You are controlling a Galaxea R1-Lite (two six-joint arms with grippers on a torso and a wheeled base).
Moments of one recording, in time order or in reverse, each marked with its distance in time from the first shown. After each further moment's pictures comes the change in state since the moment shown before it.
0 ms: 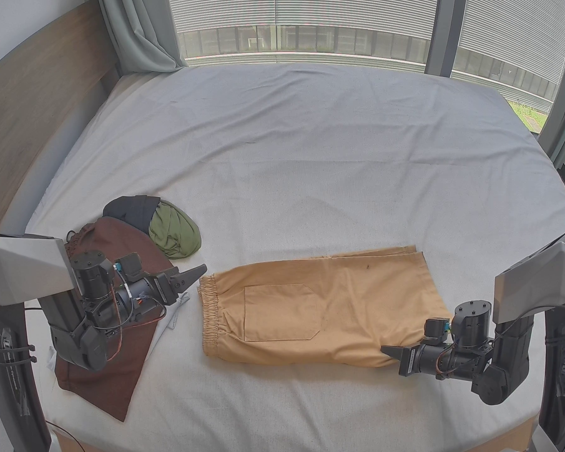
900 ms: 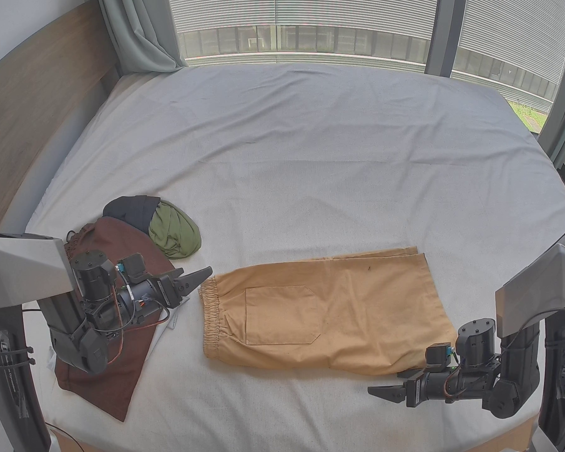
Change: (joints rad) left arm -0.027 -0.026 0.025 0.000 -0.010 0.003; right arm 0.035 -0.010 0.161 0.000 0.074 -0.084
